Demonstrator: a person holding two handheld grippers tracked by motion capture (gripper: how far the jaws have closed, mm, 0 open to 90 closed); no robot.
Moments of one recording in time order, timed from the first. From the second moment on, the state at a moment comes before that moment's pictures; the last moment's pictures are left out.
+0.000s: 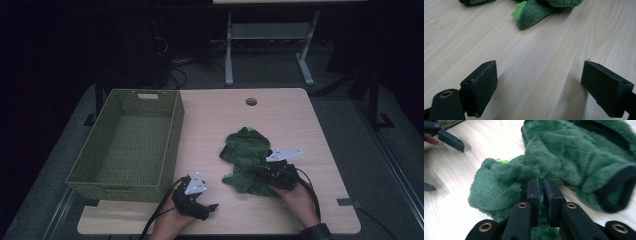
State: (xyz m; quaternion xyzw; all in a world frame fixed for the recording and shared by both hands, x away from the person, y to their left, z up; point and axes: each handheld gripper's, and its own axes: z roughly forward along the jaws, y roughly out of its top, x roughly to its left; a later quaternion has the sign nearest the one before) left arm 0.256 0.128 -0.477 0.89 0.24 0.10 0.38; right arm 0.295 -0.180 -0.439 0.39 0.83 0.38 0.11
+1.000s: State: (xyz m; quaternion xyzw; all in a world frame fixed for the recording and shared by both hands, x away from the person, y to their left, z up) left arm 0.256 0.127 -0.477 0.89 0.24 0.10 0.38; right arm 0.234 -0.290 -0.440 0.45 0.80 0.38 0.15
